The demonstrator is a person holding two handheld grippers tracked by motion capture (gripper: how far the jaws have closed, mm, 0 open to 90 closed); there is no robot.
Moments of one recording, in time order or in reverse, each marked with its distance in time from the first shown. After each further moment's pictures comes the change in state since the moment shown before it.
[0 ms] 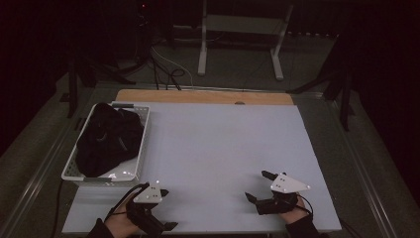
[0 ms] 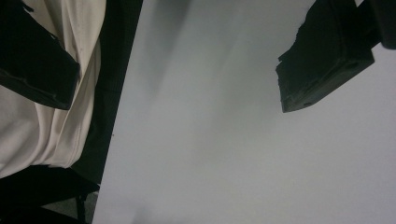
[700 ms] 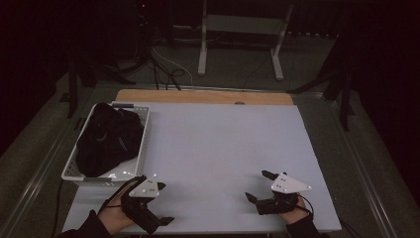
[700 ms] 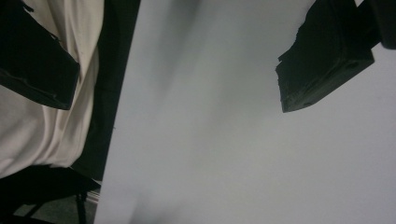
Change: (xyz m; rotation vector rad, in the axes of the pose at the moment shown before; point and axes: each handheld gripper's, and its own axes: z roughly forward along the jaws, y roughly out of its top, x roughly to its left) left arm 0.002 0.021 -0.023 0.015 0.029 0.053; right arm 0.001 0.003 -0.002 -0.011 0.001 -0.007
